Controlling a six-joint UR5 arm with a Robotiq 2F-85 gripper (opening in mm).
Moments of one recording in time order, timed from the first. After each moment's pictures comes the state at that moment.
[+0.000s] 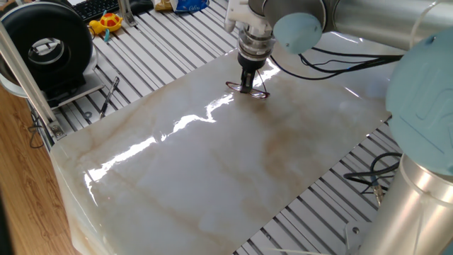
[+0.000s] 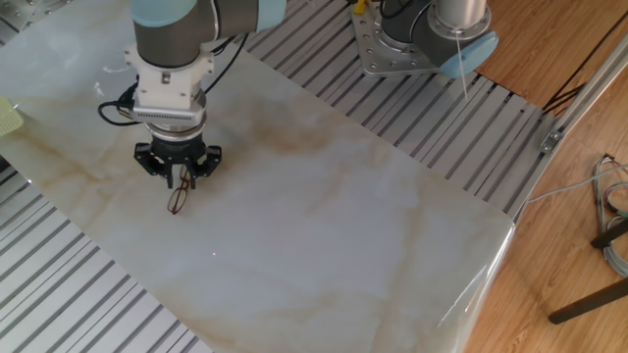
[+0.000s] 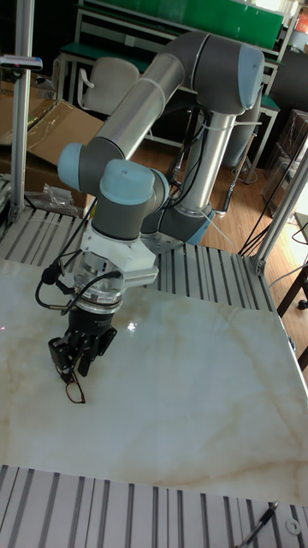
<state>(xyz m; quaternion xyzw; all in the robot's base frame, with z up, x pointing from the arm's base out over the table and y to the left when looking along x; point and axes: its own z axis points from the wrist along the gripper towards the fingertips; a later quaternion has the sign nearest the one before) 0.597 -0.098 0.015 -0.36 0.93 -0.06 0.07</state>
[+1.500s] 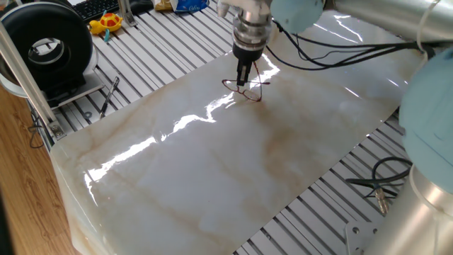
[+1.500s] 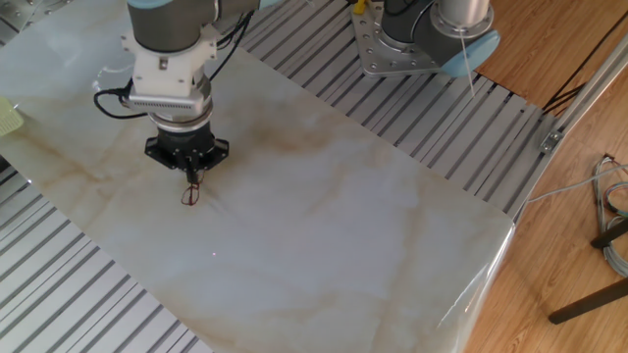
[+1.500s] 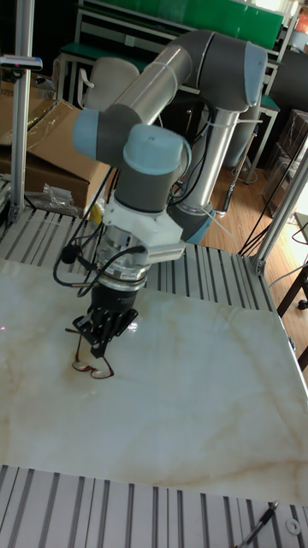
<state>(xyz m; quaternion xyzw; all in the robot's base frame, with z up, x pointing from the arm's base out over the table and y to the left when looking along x) 0.581 -0.063 0.078 -0.34 0.94 -0.04 0.04</state>
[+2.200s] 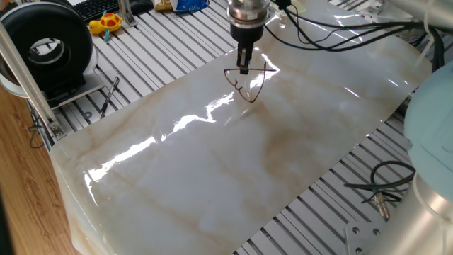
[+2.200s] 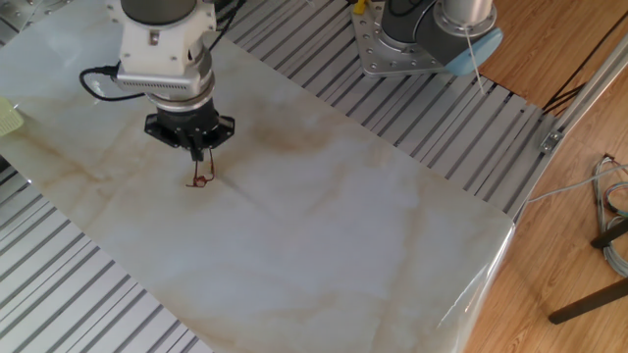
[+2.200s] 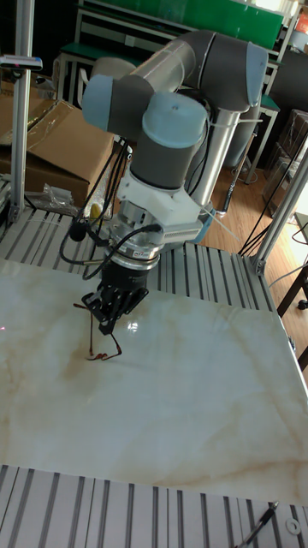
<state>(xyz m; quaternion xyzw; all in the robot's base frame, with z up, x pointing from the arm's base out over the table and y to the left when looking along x) 0.563 -0.061 0.127 -0.33 0.94 -0.04 -0.01</state>
